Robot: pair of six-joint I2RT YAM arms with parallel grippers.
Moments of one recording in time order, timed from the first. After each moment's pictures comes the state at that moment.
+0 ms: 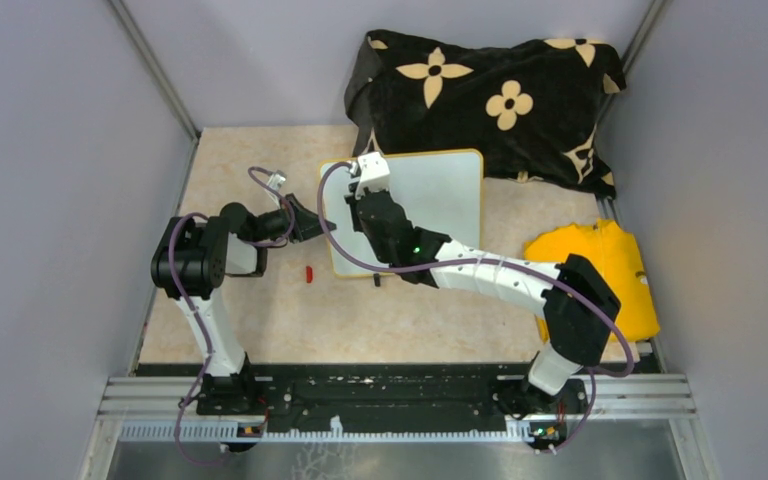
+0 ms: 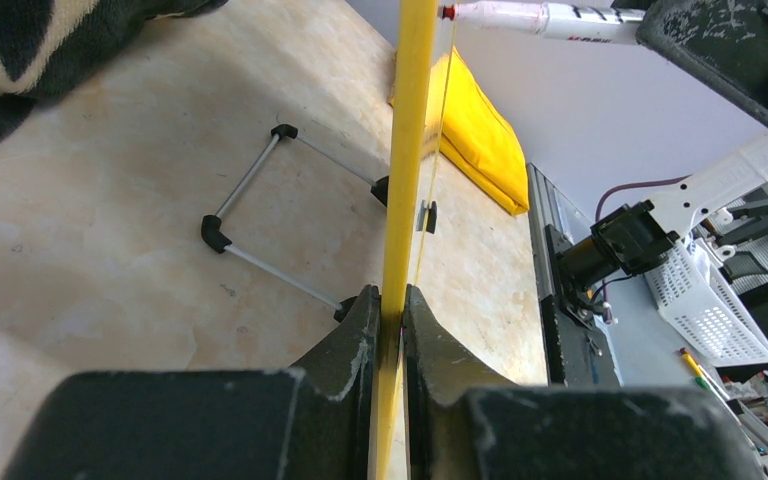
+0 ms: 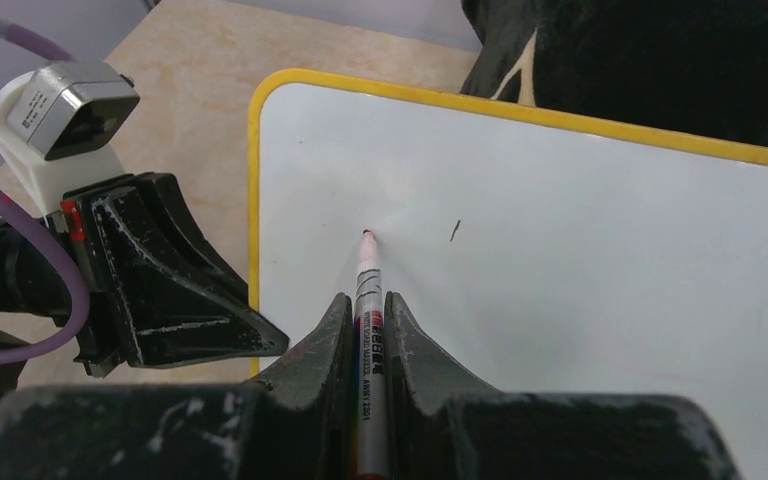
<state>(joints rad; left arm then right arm) -0.02 1.99 0.70 1.55 1.25 -0.90 1.01 1.62 1.23 0.18 0.63 0.17</state>
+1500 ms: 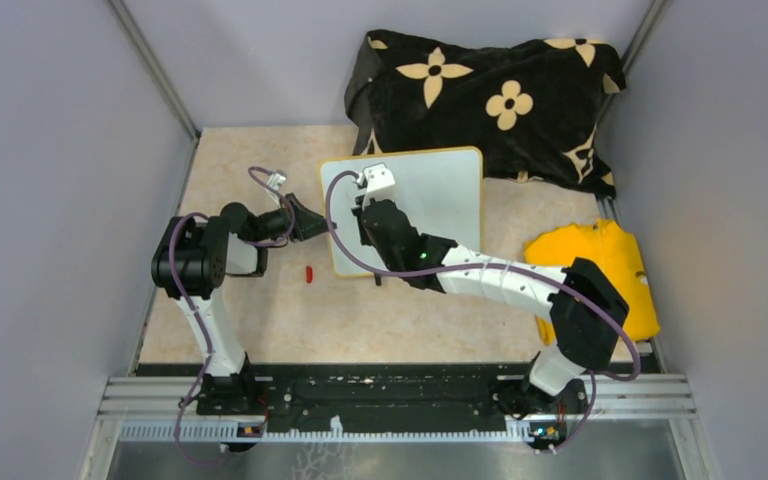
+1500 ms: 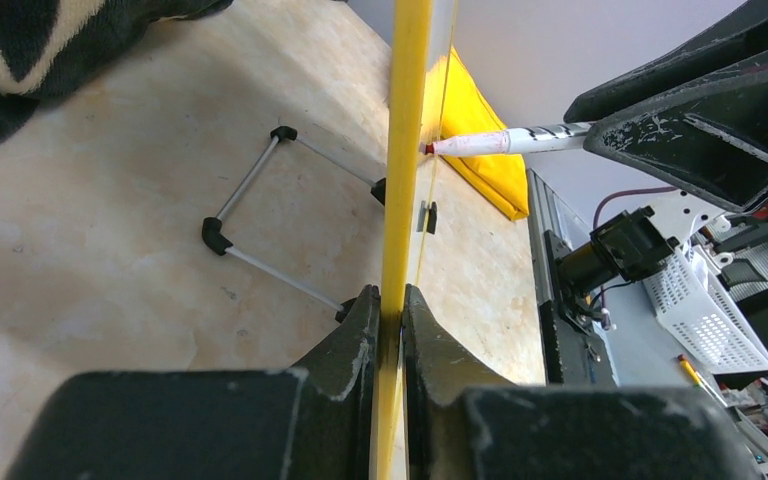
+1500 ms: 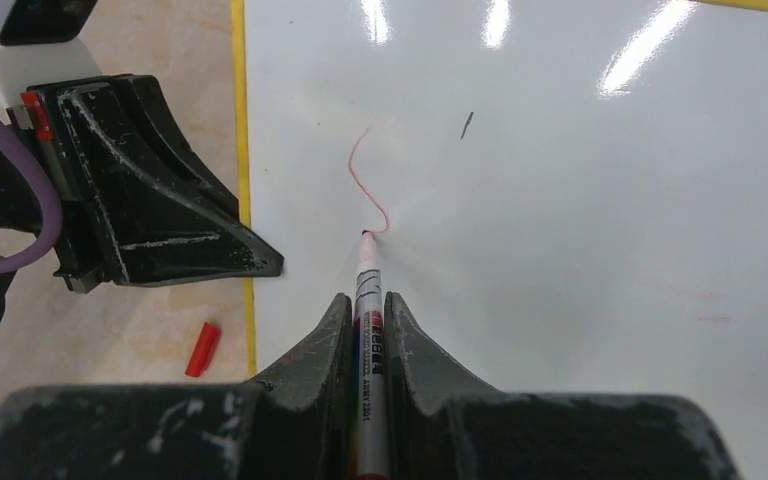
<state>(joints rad) -0.02 1.99 0.70 1.55 1.23 -0.91 1.01 1.58 1.15 0.09 0.57 0.25</state>
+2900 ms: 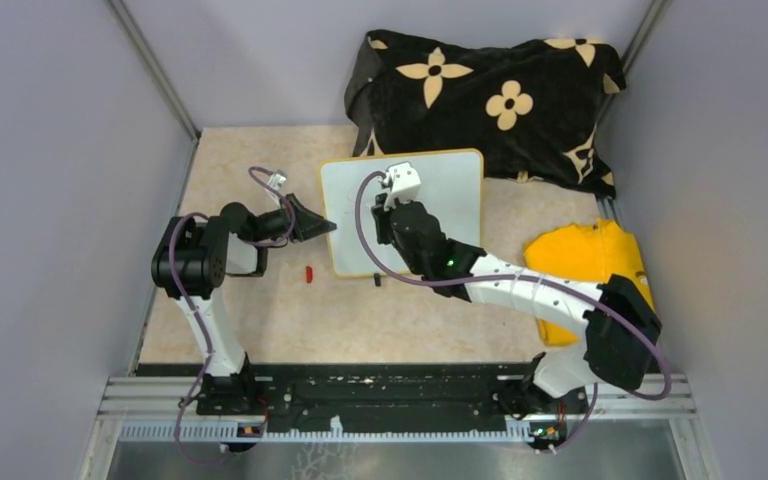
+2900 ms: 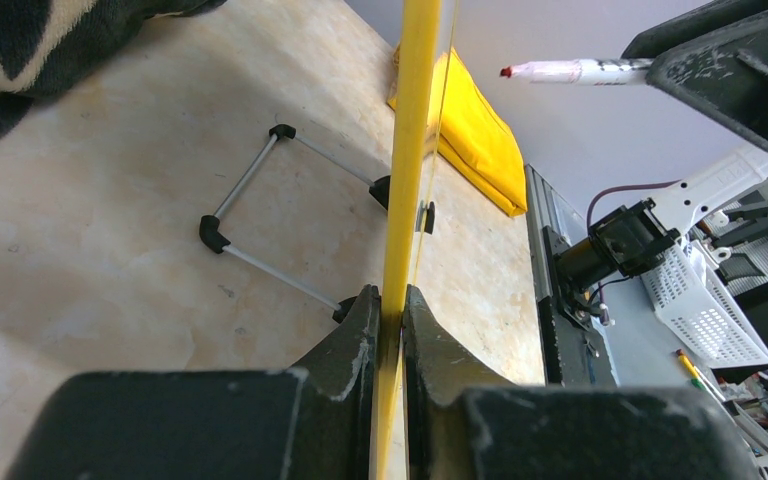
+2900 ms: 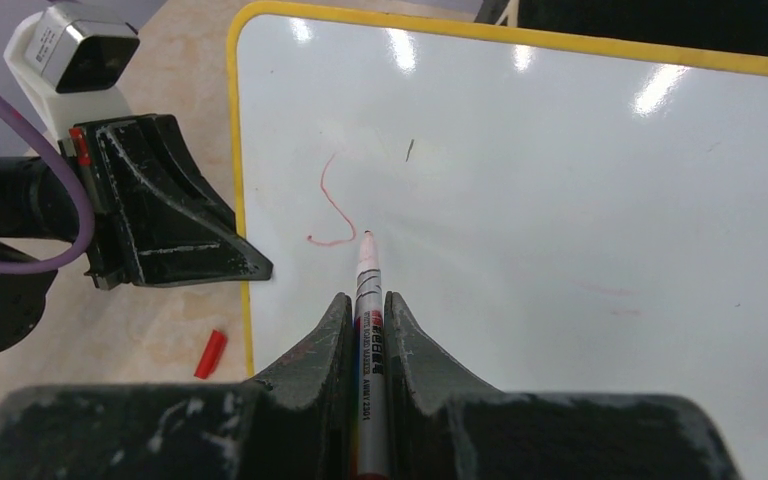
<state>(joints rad) -0.02 1.99 0.70 1.55 1.24 -0.91 0.98 1.40 1.02 0.16 0.52 0.23</state>
